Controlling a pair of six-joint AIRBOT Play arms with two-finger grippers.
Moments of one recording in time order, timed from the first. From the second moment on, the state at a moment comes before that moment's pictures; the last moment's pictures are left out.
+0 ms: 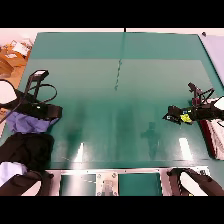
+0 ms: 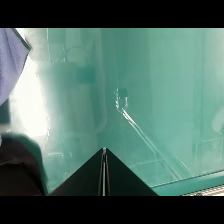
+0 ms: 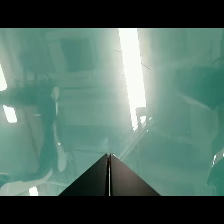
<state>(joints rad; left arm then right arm) -0.20 -0.90 0.98 1.40 -1.39 -1.65 -0.21 -0.93 0.72 -1.08 1.23 1.51</state>
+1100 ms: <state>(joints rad) 0.15 -1.15 0.79 1.80 -1.04 -1.78 -0.21 -0.93 0.72 -1.08 1.23 1.51</state>
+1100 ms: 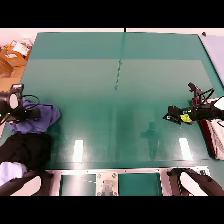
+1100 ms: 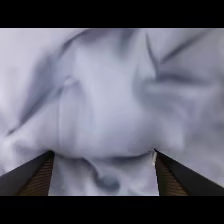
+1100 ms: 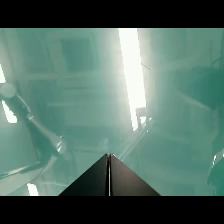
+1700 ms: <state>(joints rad) 0.12 -1.15 1.18 1.64 -1.19 -1.66 -0.21 -0.93 0.72 -1.08 1.23 1.51</state>
